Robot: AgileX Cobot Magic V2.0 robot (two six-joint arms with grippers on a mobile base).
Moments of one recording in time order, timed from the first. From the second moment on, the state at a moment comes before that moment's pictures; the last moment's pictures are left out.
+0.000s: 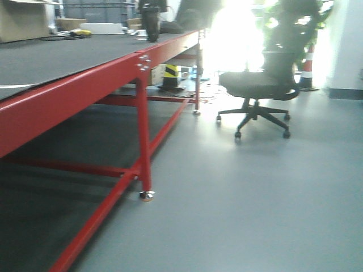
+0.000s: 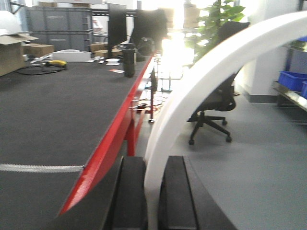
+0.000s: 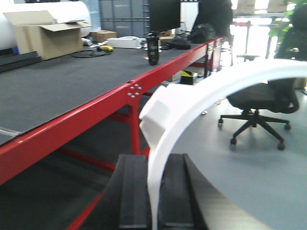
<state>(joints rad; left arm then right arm) -0.12 0.48 -0.69 -0.03 0.29 0.05 0.20 0.55 -0.71 -0.12 0.30 0.19</state>
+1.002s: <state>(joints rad) -0.12 0.48 -0.69 -0.03 0.29 0.05 0.20 0.55 -0.71 -0.12 0.30 0.19</state>
